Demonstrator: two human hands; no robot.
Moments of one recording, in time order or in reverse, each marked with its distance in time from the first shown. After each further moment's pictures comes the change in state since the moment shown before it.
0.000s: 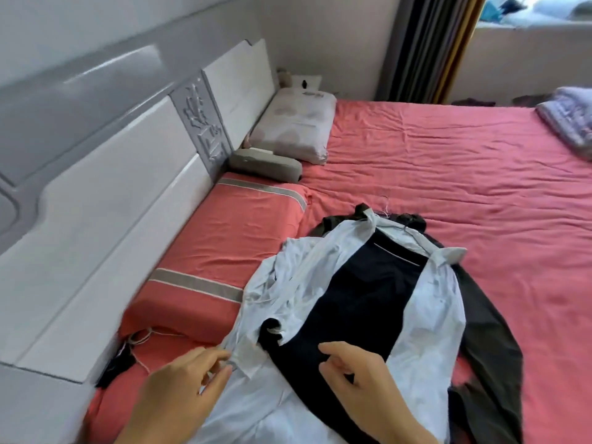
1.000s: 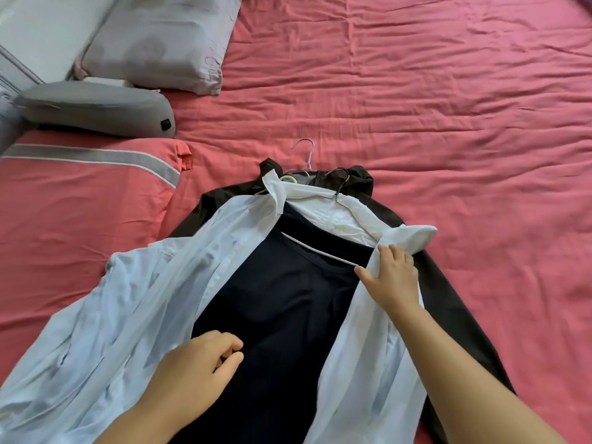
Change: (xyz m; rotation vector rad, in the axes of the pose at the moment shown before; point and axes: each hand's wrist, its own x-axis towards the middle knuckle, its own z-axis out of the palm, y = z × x) left_hand 0.309 0.137 0.336 0.112 -0.499 -0.007; right_hand 0.291 0.462 -0.172 -0.518 0.220 0.545
